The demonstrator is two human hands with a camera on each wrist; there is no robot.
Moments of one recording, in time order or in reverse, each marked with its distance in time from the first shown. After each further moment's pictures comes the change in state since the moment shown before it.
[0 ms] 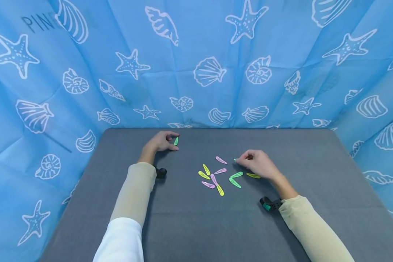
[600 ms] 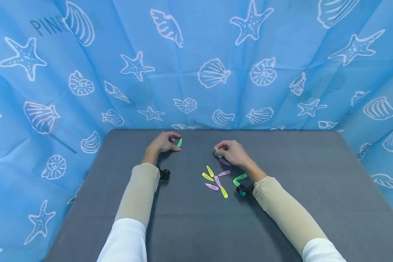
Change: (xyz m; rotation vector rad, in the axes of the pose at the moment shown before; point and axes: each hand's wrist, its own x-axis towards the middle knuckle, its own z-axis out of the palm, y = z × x) left_hand -0.001 -0.002 -0.001 -0.048 0.037 -0.019; right_hand 0.065 -0.055 0.046 0.103 -0.031 -0.066
